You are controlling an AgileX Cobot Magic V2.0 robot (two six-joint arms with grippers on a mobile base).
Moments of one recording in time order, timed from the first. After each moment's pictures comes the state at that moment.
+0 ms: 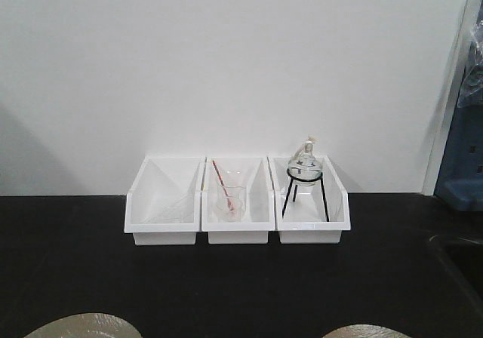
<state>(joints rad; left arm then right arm) 0.07 -0.01 0.02 0.02 -0.28 -0.05 0.16 -0.01 -0.01 0.07 -0.30 -0.14</state>
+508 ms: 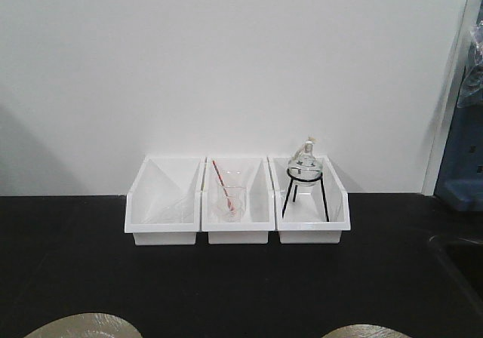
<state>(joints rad) 0.07 0.53 -0.55 0.02 0.00 -0.14 0.16 0.53 -0.63 0.09 0.04 0.02</state>
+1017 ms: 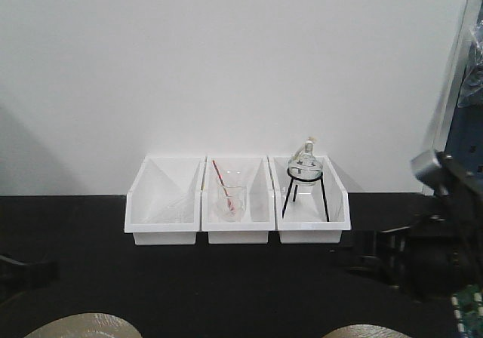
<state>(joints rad) -0.08 1.10 -0.86 -0.75 0.61 0.46 0.16 1.27 -0.97 1.10 0.75 -0.59</state>
